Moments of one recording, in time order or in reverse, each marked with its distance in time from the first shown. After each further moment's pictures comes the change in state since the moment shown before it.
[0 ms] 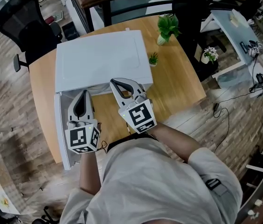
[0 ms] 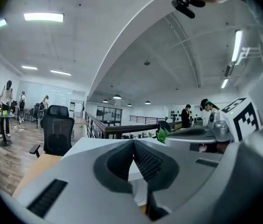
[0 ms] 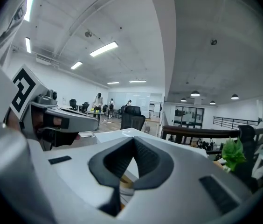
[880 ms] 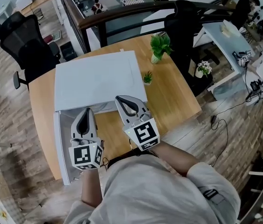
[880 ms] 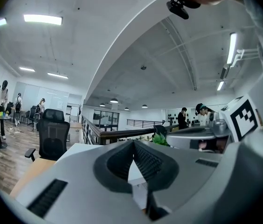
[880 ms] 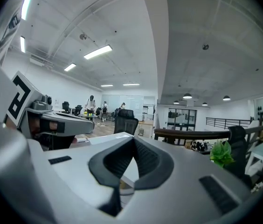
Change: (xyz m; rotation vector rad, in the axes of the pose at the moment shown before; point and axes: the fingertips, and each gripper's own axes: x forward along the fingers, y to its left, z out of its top) left arm -0.001 -0.025 0.020 0.015 -0.055 -0.037; right arm -0.029 -0.026 0.021 0.023 -0.042 -0.085
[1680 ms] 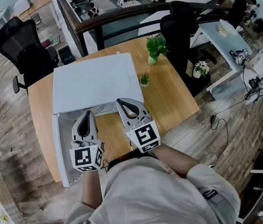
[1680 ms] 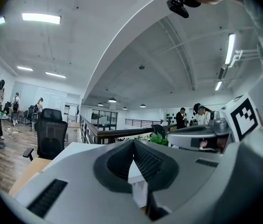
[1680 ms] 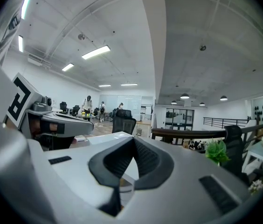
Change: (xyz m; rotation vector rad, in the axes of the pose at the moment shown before) left arm -0.002 -0.013 -0.005 0.005 0.005 -0.022; right arm -0.017 -0.006 -0.002 -0.006 0.005 -0.025
